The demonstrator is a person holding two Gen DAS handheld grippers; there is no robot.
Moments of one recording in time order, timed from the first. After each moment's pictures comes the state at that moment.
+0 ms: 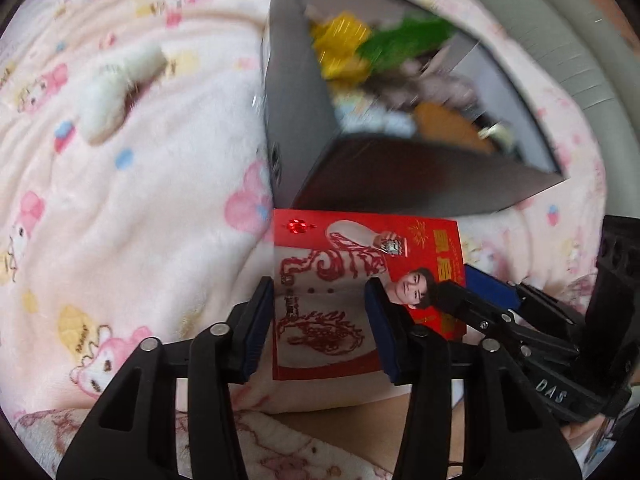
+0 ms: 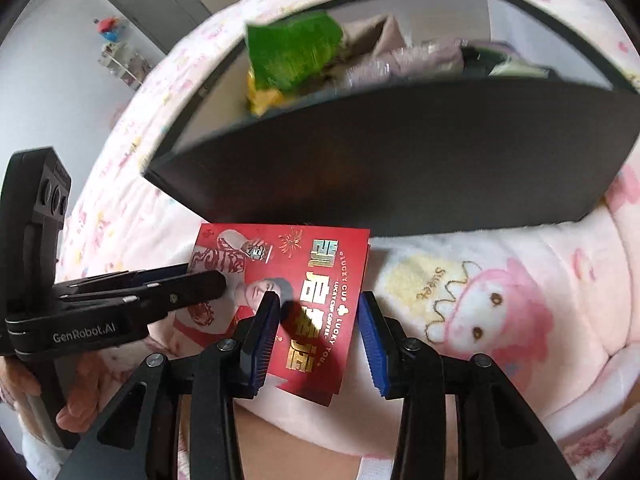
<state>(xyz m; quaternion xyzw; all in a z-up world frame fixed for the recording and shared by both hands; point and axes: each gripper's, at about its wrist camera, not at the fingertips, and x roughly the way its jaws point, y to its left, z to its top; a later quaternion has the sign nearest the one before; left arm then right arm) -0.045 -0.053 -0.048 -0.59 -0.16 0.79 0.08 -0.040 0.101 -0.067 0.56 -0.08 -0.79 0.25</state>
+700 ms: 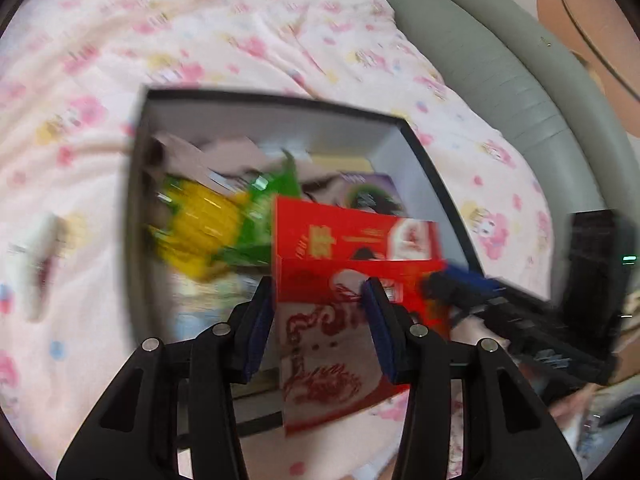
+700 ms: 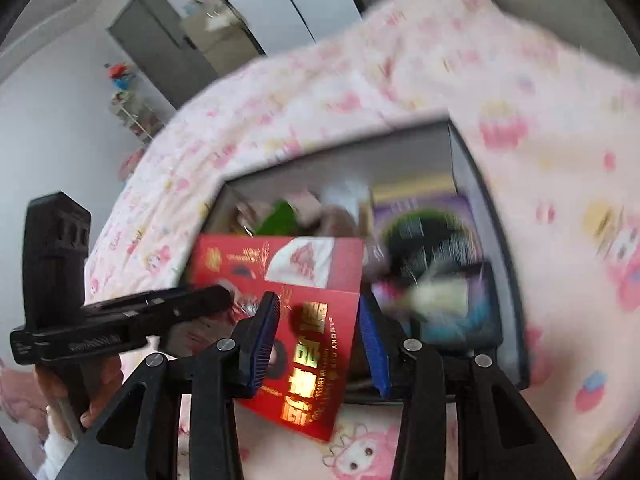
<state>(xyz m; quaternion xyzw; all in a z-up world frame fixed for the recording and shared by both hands) -0.164 -0.006 -0.004 -0.53 -0.19 0.80 0.18 -0.151 0.163 0.001 0.51 -0.11 -0.82 0.25</state>
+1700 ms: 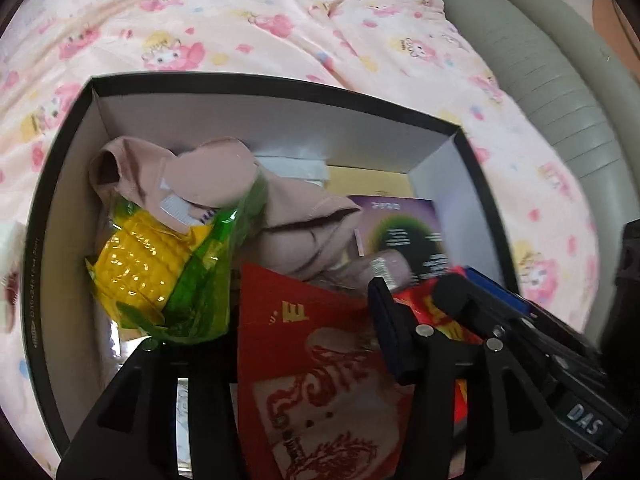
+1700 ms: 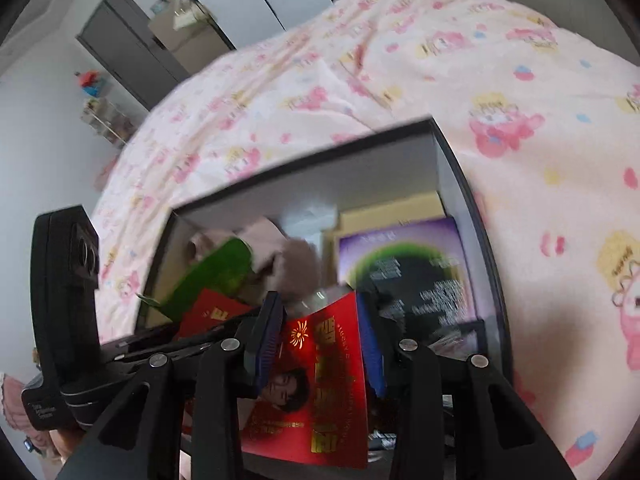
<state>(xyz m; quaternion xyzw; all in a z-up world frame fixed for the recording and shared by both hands) -0.227 0.043 -0.040 -0.56 -0.17 0.81 0.07 -0.216 0.153 -0.010 0.53 -0.10 -0.82 0.21</state>
